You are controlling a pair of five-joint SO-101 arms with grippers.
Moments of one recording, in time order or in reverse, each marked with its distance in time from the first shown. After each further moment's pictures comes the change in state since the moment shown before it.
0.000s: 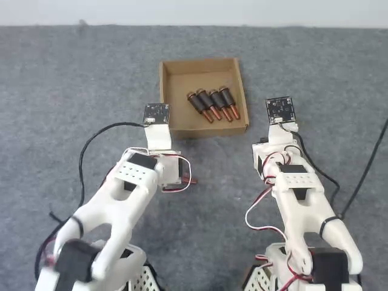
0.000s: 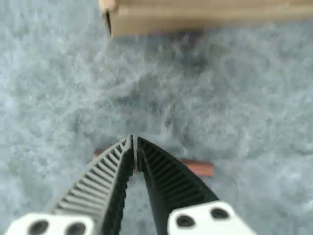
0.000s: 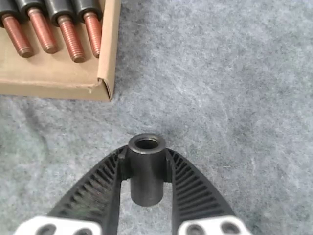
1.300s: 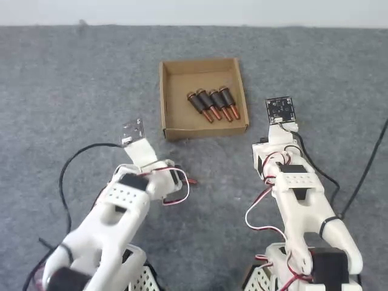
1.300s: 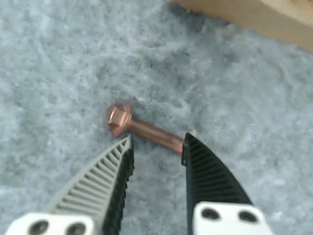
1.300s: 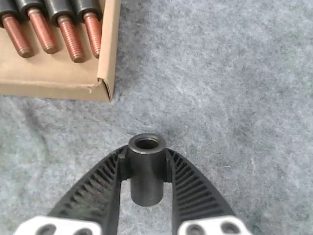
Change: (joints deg) left arm -0.6 -9.2 12.0 -4.4 19.6; right arm 0.0 0.0 0.0 0.0 0.0
